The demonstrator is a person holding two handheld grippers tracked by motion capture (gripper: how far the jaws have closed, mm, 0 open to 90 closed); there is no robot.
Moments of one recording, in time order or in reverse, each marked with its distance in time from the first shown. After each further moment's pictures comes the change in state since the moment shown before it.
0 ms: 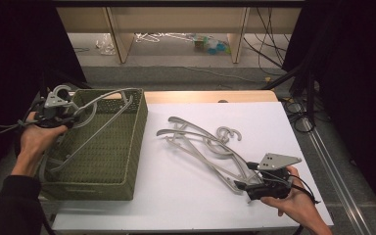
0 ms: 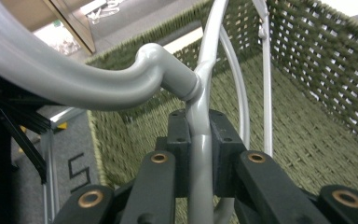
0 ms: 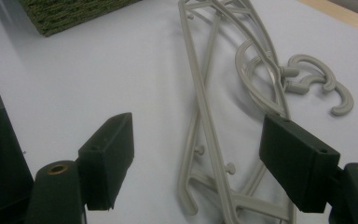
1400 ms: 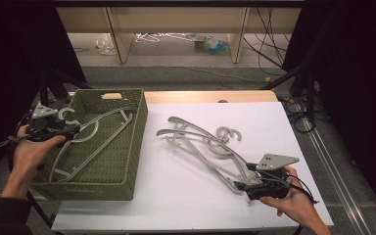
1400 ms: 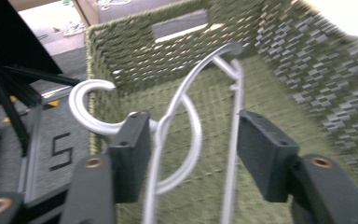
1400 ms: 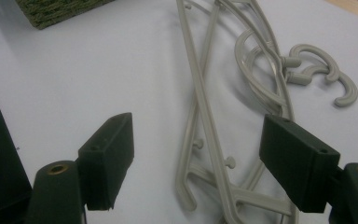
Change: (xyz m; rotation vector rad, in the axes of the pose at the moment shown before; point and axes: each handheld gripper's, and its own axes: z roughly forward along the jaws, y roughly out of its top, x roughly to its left) left arm -0.020 -0.023 -0.033 -0.051 0.022 -0.197; right arm -0.002 -0.004 0.005 0.024 0.001 0.014
